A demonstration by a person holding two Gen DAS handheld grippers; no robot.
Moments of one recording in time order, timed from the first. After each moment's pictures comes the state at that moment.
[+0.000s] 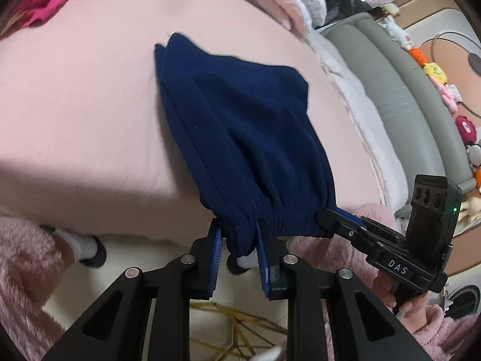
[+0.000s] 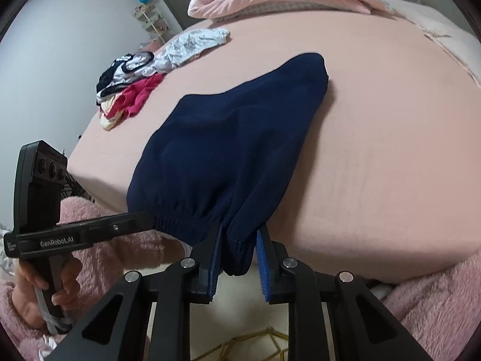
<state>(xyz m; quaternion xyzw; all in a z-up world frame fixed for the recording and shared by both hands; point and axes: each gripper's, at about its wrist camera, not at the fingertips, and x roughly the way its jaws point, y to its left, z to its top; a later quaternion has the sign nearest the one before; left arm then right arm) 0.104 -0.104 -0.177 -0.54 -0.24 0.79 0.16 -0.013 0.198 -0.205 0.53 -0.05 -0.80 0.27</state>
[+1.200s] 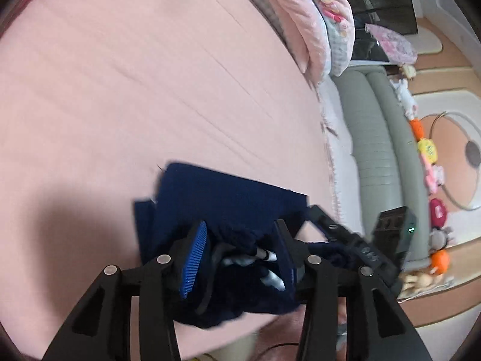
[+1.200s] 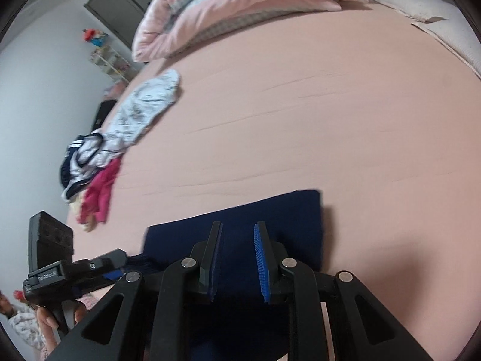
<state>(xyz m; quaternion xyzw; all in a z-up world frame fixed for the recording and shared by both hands) -0.104 -0.135 -0.182 -0.52 -0.38 0.74 0.18 -0.214 0.202 -0.183 0.51 -0.16 -0.82 0.20</state>
